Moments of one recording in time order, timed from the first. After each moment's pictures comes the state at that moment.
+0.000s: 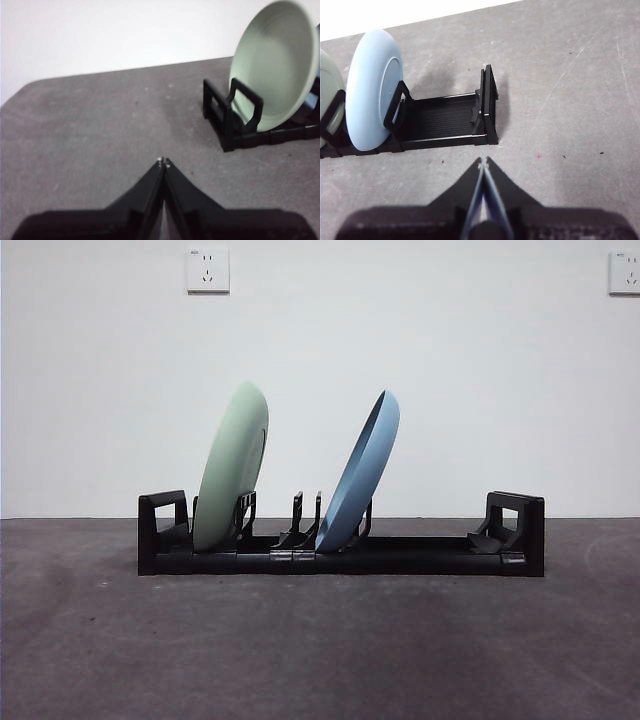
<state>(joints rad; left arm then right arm) -0.05 0.01 0.04 -0.15 0.00 0.07 0.25 0.60 0.65 -0.49 0.08 0.24</state>
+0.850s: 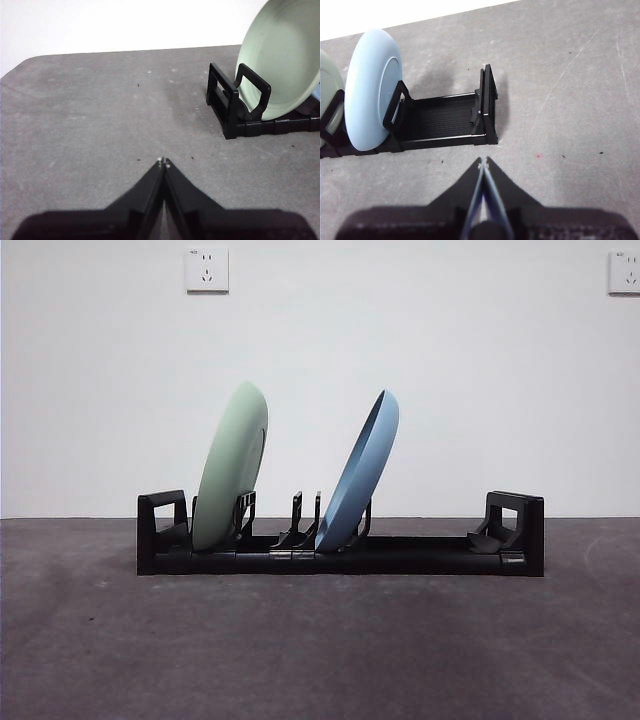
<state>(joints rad) -0.03 0.00 0.02 -0.19 0.00 0.01 0.25 0.60 0.65 -0.49 0.08 0.24</state>
